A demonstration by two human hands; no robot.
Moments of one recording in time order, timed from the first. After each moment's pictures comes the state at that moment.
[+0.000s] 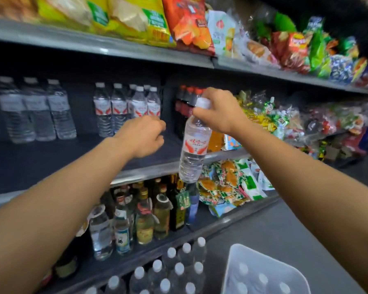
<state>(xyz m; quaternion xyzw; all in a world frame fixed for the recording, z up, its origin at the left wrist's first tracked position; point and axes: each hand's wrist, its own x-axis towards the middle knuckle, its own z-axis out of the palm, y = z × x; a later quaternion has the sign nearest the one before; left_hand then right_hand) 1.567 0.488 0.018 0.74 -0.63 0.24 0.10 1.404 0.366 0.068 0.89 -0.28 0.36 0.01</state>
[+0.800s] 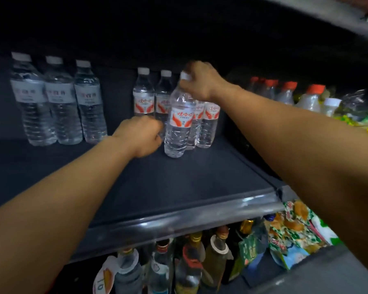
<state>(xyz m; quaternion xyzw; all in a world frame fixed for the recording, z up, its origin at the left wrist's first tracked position) 1.796 0.421 -0.034 0.83 -0.51 0.19 0.07 1.721 0.265 0.062 0.94 -0.18 0.30 -0.03</state>
